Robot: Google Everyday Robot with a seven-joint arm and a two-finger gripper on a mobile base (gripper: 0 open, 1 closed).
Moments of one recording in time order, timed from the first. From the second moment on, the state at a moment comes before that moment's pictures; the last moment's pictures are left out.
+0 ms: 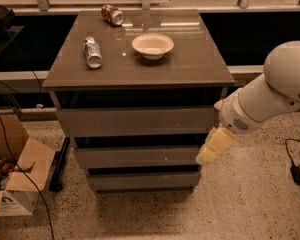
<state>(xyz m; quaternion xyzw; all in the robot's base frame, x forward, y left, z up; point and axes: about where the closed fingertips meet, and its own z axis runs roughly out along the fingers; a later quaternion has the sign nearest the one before) 0.495 -0.166 0.791 -0.52 0.82 0.09 0.22</state>
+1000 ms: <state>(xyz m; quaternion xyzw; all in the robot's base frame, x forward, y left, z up) 0.491 -0.160 0.727 -0.48 0.83 0.14 0.23</state>
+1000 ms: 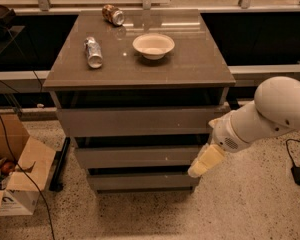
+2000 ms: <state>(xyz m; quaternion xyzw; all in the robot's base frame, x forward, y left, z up) 0.532 -0.147 0.616 -0.46 0.83 0.22 0.21</state>
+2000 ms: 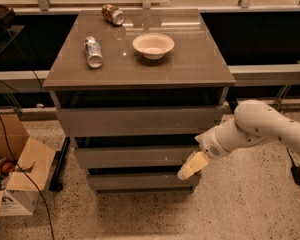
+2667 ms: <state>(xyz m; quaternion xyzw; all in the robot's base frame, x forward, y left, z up) 0.537 -0.127 0.594 -0.47 0.83 0.22 0.21</state>
